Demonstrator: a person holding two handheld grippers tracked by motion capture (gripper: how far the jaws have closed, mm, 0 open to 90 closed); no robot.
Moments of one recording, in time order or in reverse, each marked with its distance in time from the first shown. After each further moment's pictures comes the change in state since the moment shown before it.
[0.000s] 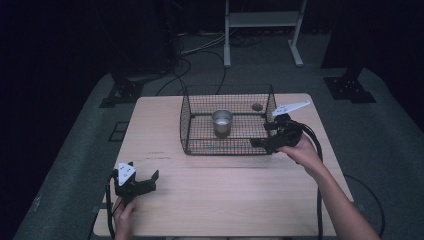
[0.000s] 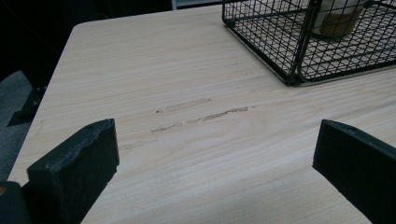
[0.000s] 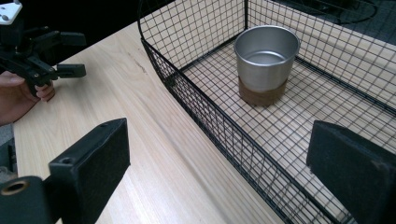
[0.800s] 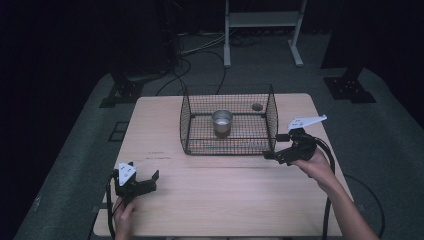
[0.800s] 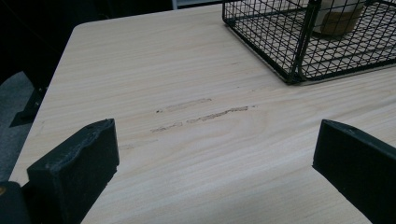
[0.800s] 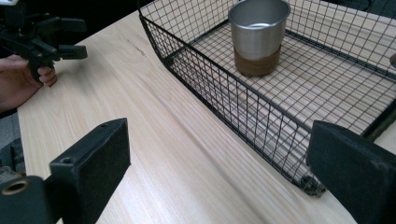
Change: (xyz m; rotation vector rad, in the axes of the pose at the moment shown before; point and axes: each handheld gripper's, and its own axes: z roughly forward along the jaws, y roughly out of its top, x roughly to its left) left arm -0.001 0.000 0.000 0.006 0.005 0.010; right arm -0.002 -0.045 -0.023 -0.016 -0.008 0.029
